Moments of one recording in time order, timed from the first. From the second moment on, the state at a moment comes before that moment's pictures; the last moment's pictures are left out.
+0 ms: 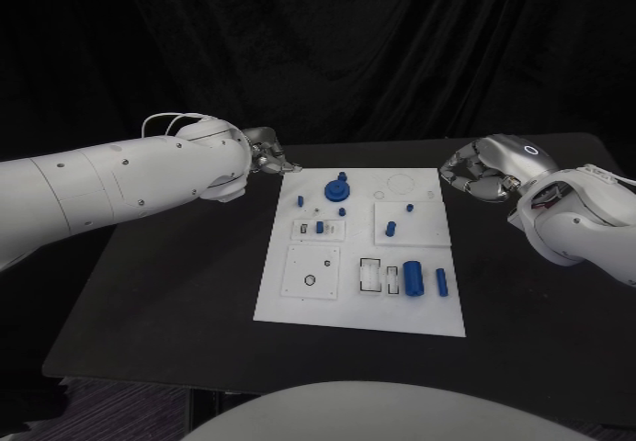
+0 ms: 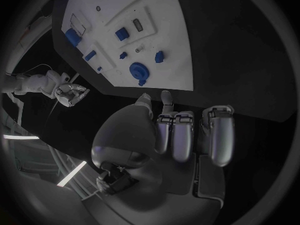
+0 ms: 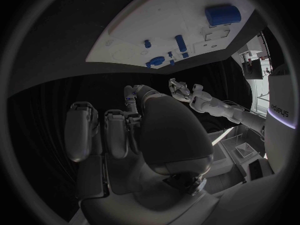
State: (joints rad) left arm 1.42 -0.66 -0.21 1.24 -1.15 -0.10 -0.40; left_hand 1.19 0.13 -0.11 0.29 0.22 0.86 0.05 0.40 1.31 1.47 -0.03 1.58 1.31 1.47 -0.08 1.56 1.31 0.04 1.47 0.03 1.46 1.31; right arm 1.36 -0.96 -0.25 1.54 -1.52 -0.56 -0.11; right_hand 1.43 -0.04 0.27 0.24 0.44 0.98 0.11 0.21 0.15 1.46 0.02 1.56 1.31 1.47 -0.05 1.49 1.31 0.04 1.47 0.06 1.37 1.31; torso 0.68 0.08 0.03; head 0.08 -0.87
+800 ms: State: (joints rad) left arm 1.37 -0.62 -0.21 1.17 -1.16 0.00 -0.41; left_hand 1.15 0.15 -0.13 0.29 0.20 0.97 0.05 0.23 1.10 1.46 -0.02 1.58 1.31 1.47 -0.07 1.56 1.31 0.04 1.47 0.05 1.45 1.31; right arm 1.36 -0.96 -0.25 1.54 -1.51 -0.56 -0.11; right_hand 1.43 -0.04 0.27 0.24 0.44 0.98 0.11 0.21 0.15 1.46 0.02 1.56 1.31 1.47 -0.05 1.49 1.31 0.04 1.47 0.06 1.37 1.31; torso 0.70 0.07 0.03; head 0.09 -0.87
